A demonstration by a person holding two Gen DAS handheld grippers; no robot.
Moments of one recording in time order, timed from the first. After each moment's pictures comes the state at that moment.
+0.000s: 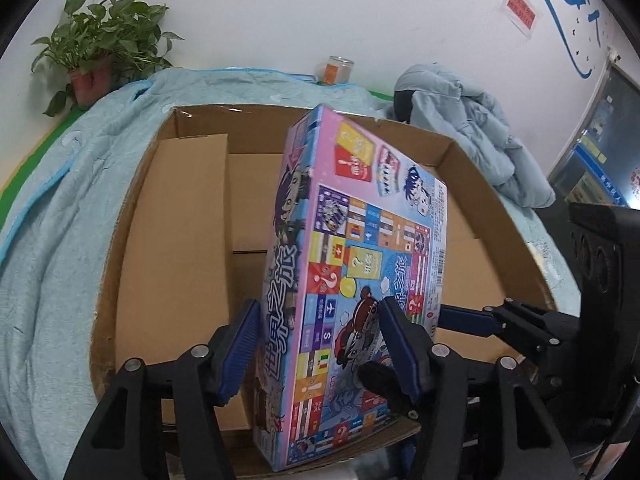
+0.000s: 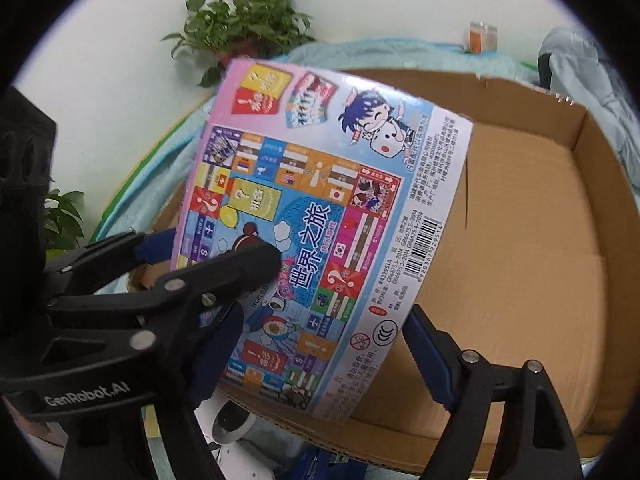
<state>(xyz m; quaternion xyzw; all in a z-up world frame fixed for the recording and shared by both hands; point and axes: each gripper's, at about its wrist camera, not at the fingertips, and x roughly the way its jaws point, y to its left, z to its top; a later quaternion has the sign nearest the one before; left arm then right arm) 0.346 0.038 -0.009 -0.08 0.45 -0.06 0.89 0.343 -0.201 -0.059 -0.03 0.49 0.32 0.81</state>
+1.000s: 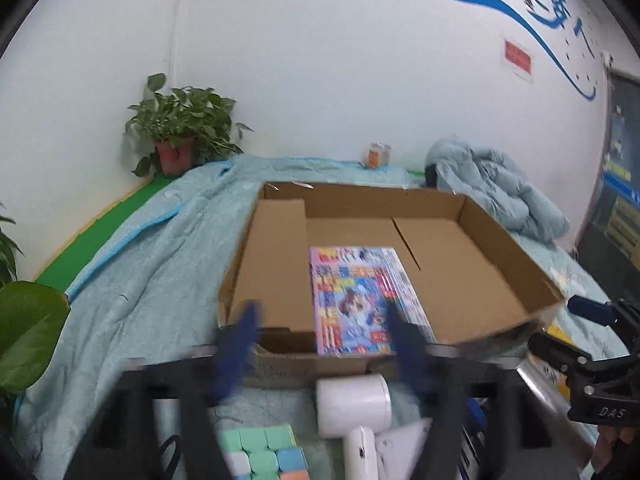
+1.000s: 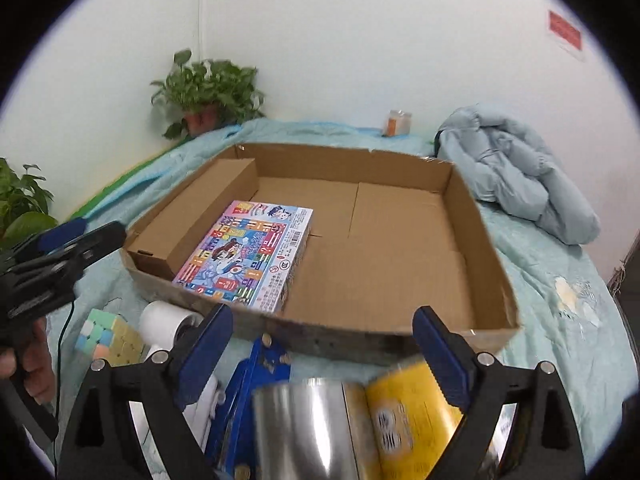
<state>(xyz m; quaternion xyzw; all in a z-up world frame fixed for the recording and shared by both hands) 0.171 0.028 0.032 -0.04 0.30 0.03 0.95 0.233 -0.298 -0.011 -0.07 0.32 0.21 0.92</state>
